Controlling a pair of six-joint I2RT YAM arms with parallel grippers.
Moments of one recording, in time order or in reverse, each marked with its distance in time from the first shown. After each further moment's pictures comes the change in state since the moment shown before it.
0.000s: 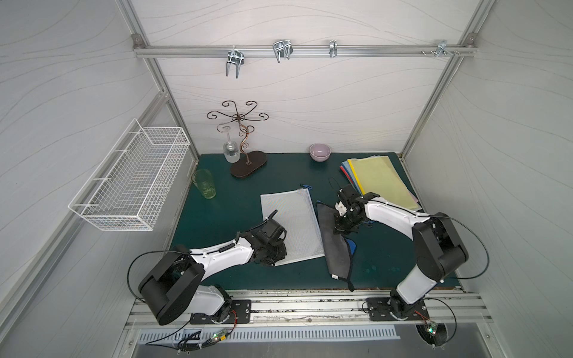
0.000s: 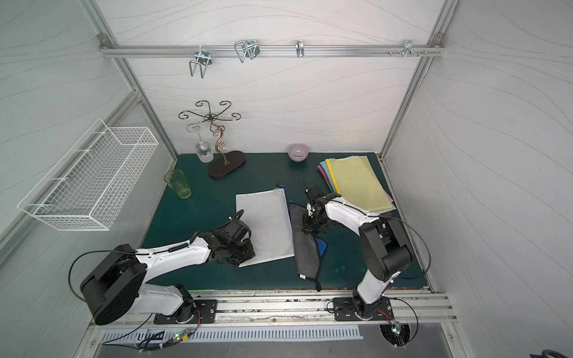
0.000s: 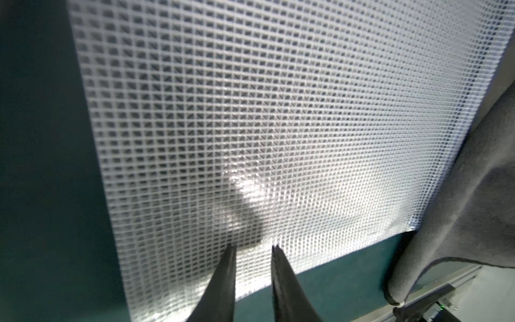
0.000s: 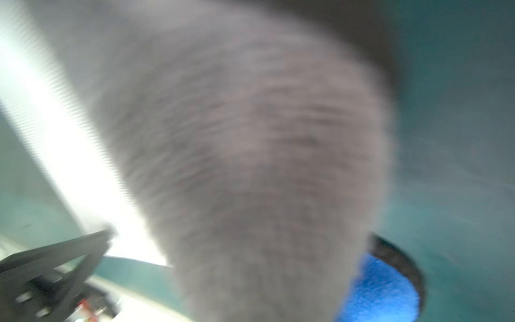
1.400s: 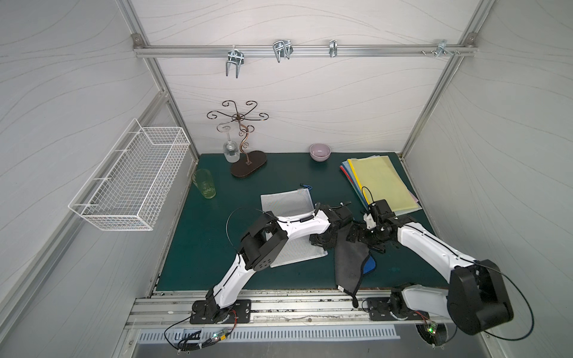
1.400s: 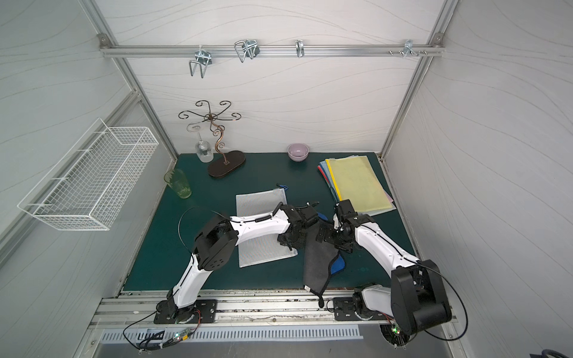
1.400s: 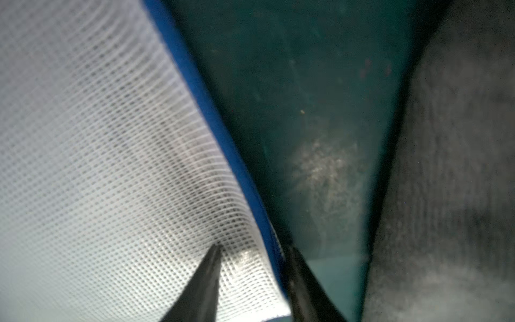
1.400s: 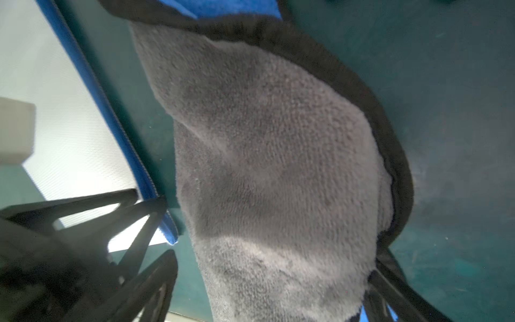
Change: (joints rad) left arm -0.298 0.857 1.130 -0.616 -0.196 0.290; right arm -0.226 -0.416 -0.341 0.031 -0.034 0.009
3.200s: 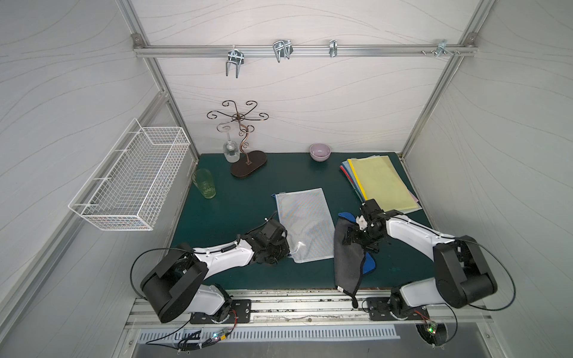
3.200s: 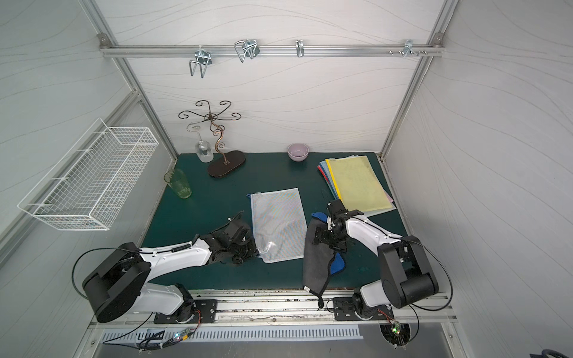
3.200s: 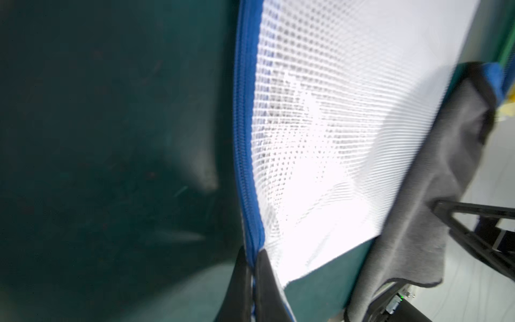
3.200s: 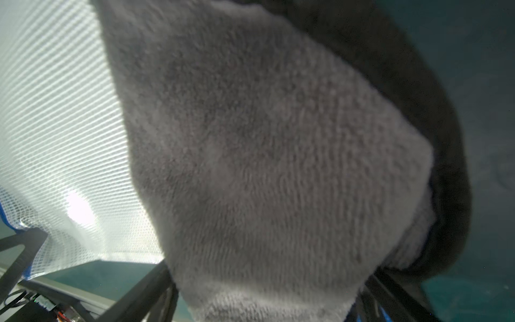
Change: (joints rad) left arm 0.297 -0.825 -1.185 0.819 0.263 -0.367; right arm 0.070 0.230 0.053 0.014 0.000 -0.025
